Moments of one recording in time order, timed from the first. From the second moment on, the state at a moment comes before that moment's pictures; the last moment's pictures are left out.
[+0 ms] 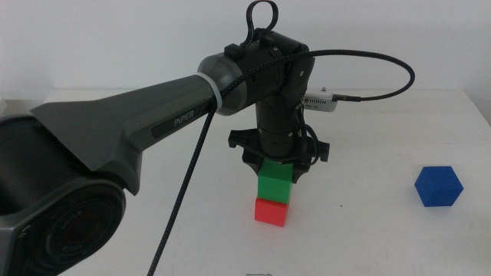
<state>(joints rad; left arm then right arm) -0.72 2.17 -1.94 -0.02 1.21 -0.44 -0.05 -0.01 0.03 -0.03 0.12 0.09</state>
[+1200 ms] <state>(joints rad) -0.75 2.16 -1.93 0.01 1.23 -0.41 -0.05 -0.01 0.03 -0.03 0.12 0.09</state>
